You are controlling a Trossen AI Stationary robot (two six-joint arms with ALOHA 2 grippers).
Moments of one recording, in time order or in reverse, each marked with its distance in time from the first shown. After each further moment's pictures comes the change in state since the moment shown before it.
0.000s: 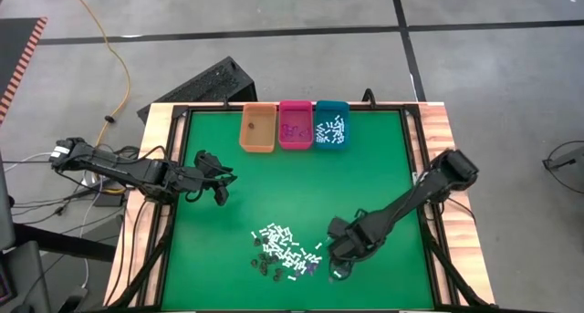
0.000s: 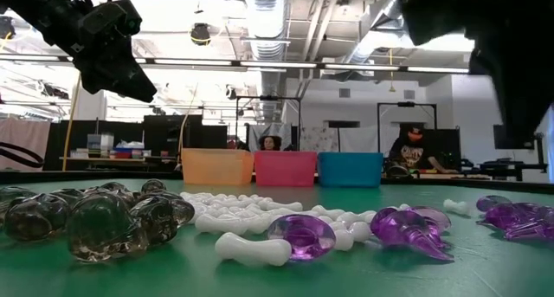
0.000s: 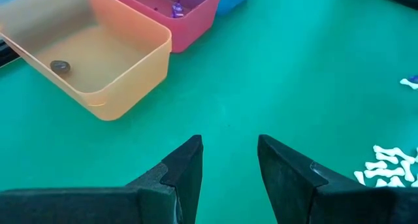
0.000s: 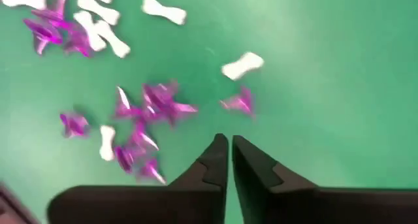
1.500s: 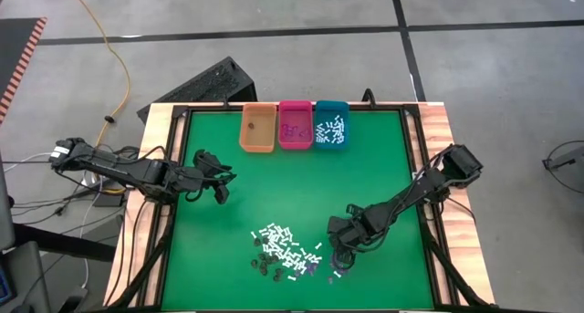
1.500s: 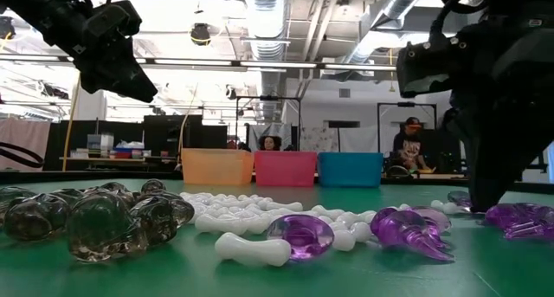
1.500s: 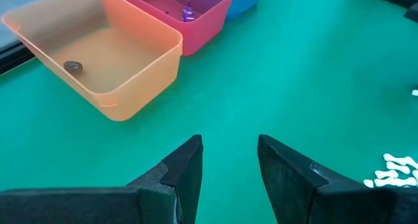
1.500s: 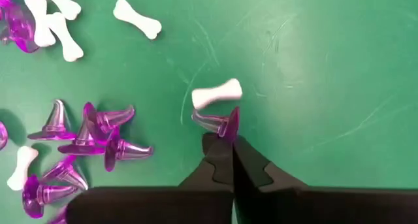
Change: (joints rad) left arm 0.000 0.000 0.000 -0.006 -0.036 -0.013; right arm -0.046 -0.058 -0.330 0.465 0.033 -0.288
